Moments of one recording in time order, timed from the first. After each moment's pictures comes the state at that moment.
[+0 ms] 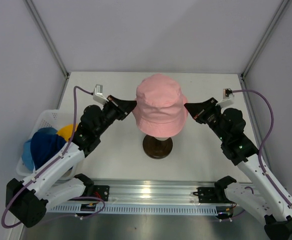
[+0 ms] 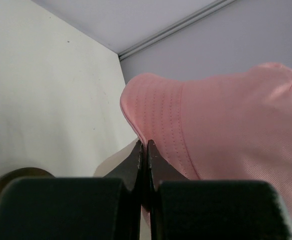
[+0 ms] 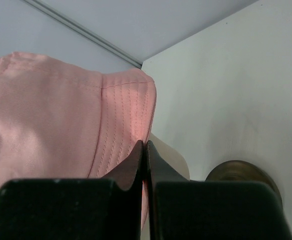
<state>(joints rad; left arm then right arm) -0.54 0.99 0.81 0.16 0.05 -1.05 0.47 0.80 0.84 -0.09 -0.02 0.89</state>
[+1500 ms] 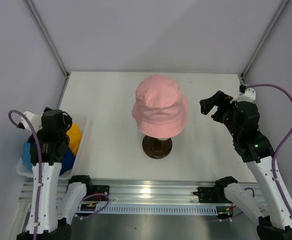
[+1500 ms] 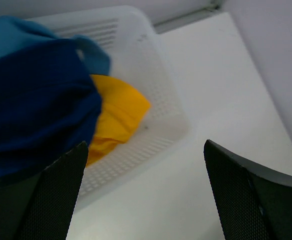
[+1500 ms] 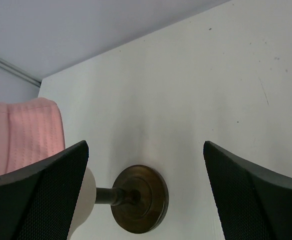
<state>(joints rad) -0.02 0.73 1.04 -0.90 -0.66 -0.89 0.32 0.79 1.07 -0.51 0.14 0.57</state>
